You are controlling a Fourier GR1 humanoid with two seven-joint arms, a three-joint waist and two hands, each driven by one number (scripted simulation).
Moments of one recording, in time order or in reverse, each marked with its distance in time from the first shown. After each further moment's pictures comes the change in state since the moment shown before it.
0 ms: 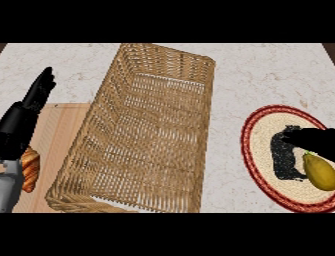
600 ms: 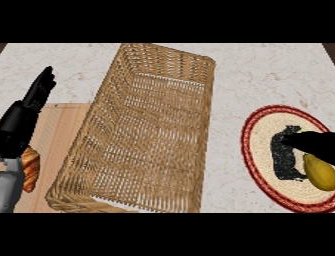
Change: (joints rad) left arm -0.012 -0.025 0.034 0.017 -0.025 -0.033 -0.008; right arm 0.004 0.067 -0.036 0.098 0.116 -0.040 -0.043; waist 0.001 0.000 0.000
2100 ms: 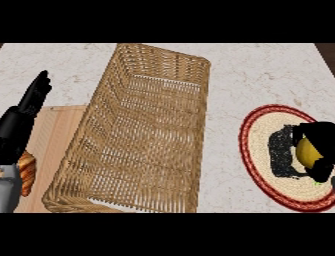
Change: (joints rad) left arm 0.038 -0.032 0.036 -0.046 -0.032 -0.023 0.009; right arm -0.007 0.287 -0.268 0.074 0.116 -0.298 0.323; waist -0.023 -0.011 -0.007
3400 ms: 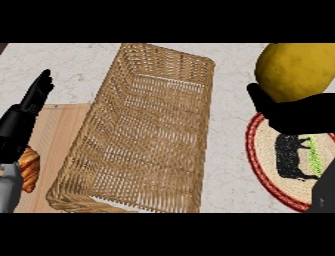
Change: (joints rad) left arm -0.011 0.000 -0.002 0.002 -0.004 -0.018 0.002; right arm -0.632 0.390 -0.102 -0.792 -0.581 0.265 0.870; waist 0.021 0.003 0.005
